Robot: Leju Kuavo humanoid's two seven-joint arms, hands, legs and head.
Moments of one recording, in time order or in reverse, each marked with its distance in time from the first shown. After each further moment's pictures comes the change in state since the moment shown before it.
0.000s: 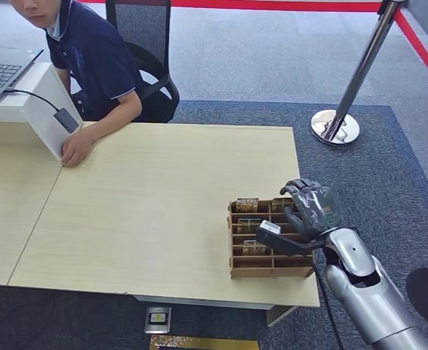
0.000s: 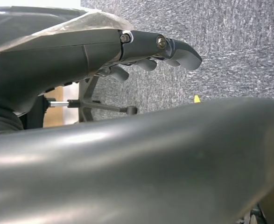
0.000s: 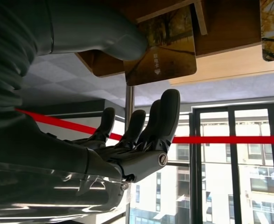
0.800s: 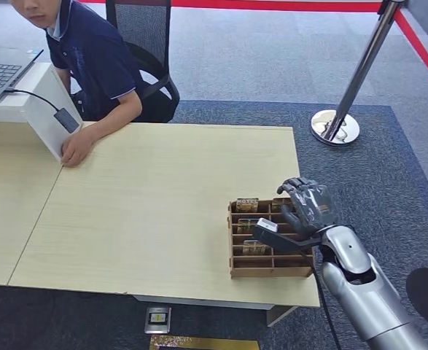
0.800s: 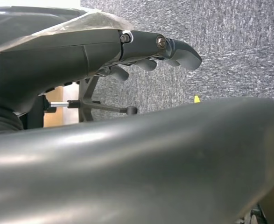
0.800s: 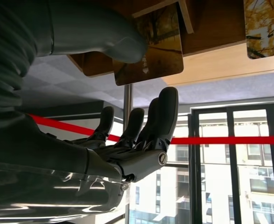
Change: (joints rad) left arm 0.000 0.000 0.000 0.000 -0.003 0.000 0.000; right arm -0.015 0.022 0.000 0.021 0.008 0.000 -0.002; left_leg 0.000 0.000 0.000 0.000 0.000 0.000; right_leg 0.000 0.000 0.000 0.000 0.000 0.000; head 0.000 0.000
